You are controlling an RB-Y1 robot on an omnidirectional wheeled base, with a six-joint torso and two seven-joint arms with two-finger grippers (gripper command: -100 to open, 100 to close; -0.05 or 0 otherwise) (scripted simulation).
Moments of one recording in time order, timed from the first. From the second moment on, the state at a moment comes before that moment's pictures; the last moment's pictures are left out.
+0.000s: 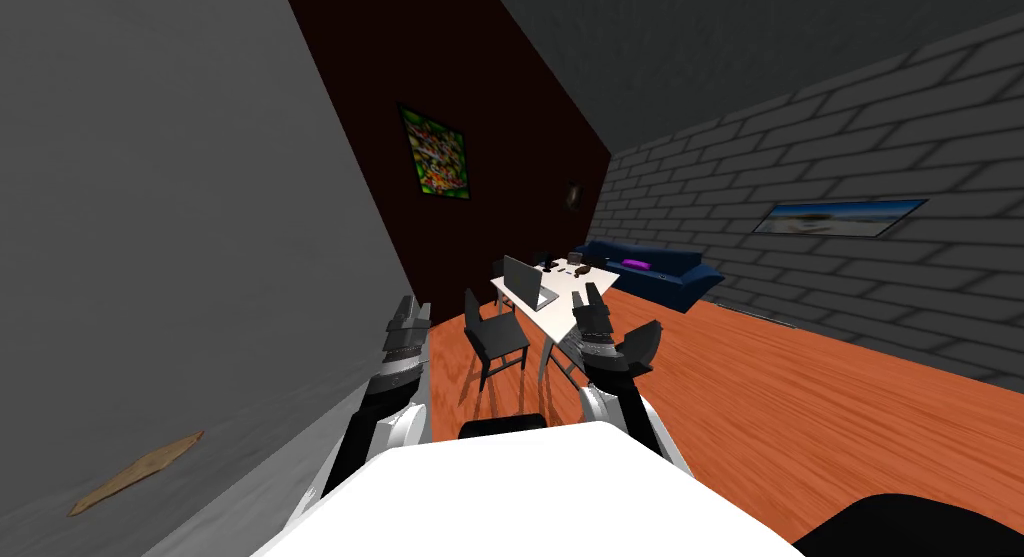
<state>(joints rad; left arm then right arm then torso) 0.51 0.00 -0.06 -2.21 0.03 -0.48 -0.06 0.53 0.01 0.06 -2.35 0.12 -0.41 -0.01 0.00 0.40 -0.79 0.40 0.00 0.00</state>
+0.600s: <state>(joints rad) 0.51 0.00 -0.06 -2.21 0.03 -0.48 -0.06 0.53 -0.04 0.05 -2.35 0.14 -0.41 0.00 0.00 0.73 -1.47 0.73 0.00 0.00</state>
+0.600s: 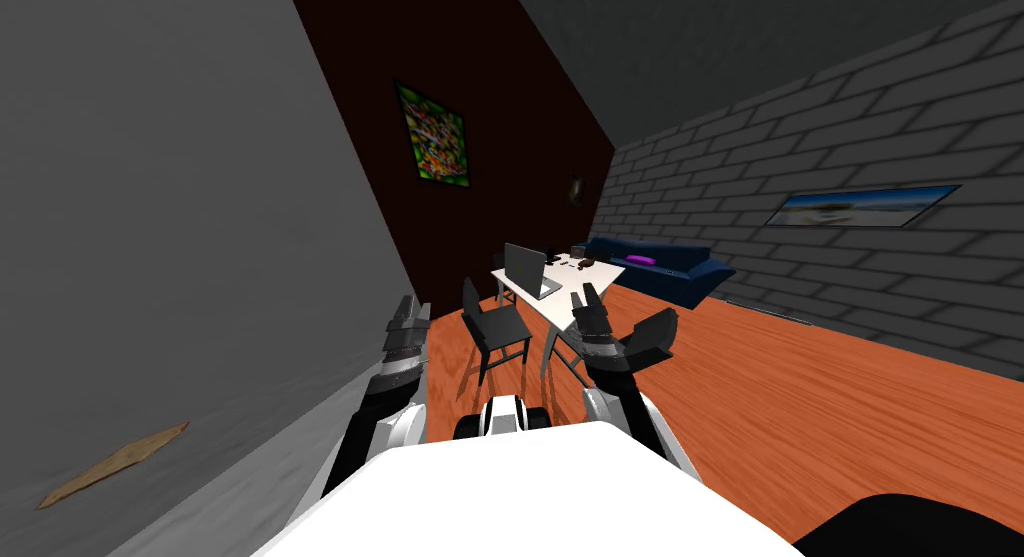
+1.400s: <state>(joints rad) 0.51 0.00 -0.06 -2.21 0.03 -0.48 -0.06 0.52 -0.19 -0.07 -2.33 0.34 -0.44 0.13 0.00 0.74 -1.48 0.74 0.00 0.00</state>
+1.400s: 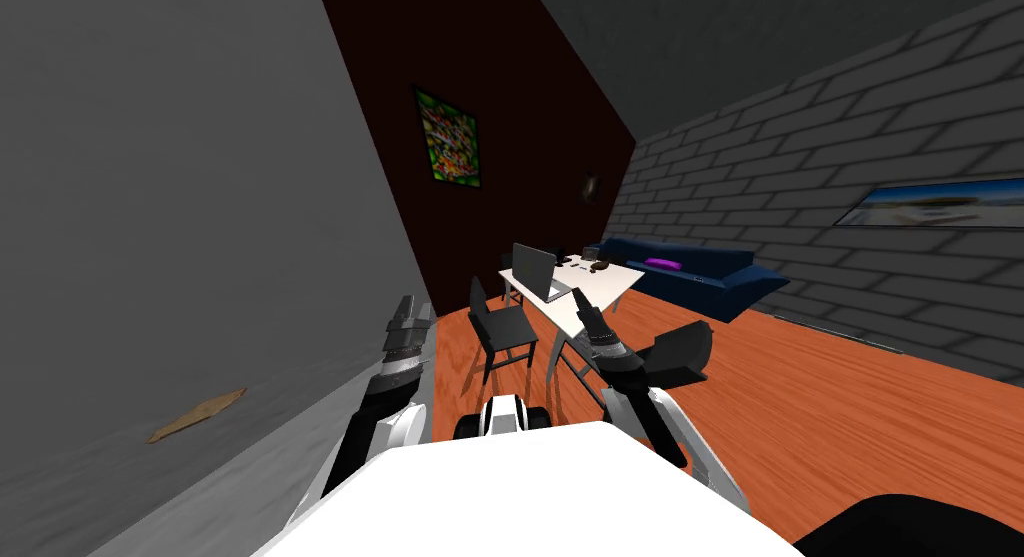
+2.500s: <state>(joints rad) 0.51 0.00 -0.06 -2.21 0.03 -0.48 -0.06 0.50 -0.25 -0.21 -2.32 0.61 -0.48 0.29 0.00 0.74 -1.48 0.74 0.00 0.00</state>
